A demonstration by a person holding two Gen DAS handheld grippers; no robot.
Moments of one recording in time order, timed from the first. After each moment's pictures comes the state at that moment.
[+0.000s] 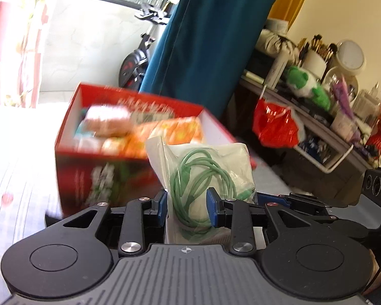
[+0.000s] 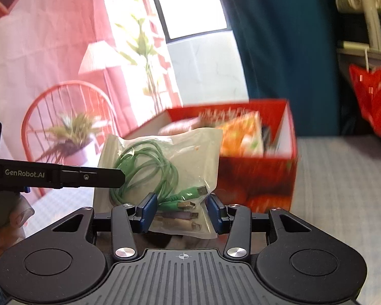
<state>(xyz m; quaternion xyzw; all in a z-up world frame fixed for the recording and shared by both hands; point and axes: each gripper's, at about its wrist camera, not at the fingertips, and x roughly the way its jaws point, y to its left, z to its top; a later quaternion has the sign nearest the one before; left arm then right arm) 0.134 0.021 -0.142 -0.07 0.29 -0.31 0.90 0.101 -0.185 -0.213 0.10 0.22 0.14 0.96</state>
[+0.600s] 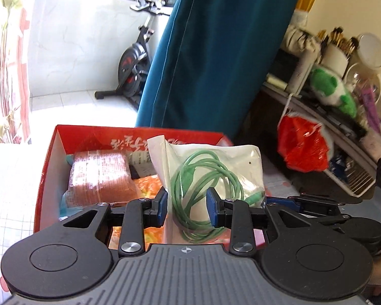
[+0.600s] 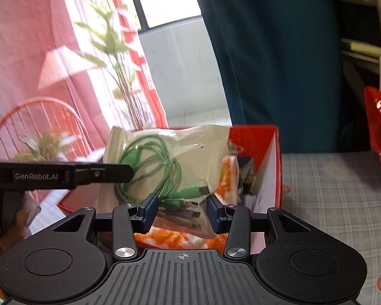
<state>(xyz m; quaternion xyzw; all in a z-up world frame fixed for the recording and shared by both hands) 0.254 -0.023 -0.123 -0.03 0.33 -0.30 0.89 0.230 -0.221 -0.182 0.11 0.28 0.11 0.95</state>
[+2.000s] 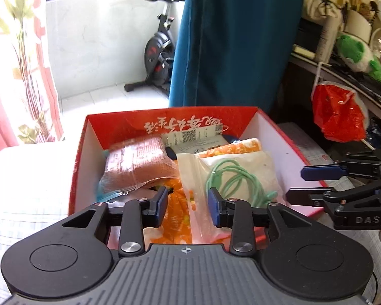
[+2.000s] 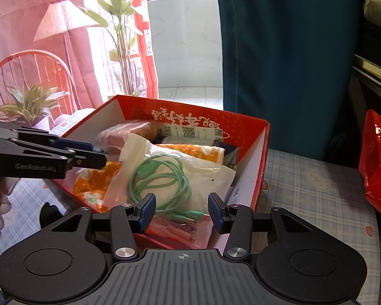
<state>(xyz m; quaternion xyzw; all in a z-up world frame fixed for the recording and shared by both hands) 0.247 -0.019 -0.127 0.05 0.34 -0.23 0.91 0.230 -0.209 -0.172 0.01 0.33 0.10 0.94</state>
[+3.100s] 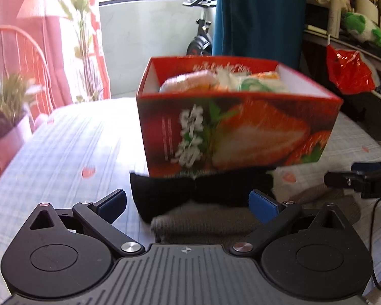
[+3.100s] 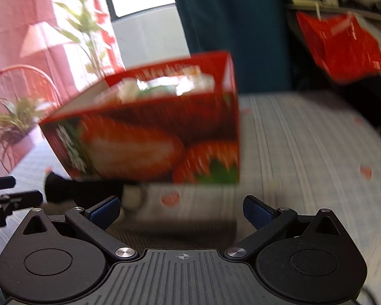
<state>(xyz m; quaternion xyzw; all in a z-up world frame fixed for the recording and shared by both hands) 0.110 0.036 -0.201 0.07 0.32 -0.13 0.93 0.110 -0.197 -0.281 0.12 0.30 0.02 0.95</state>
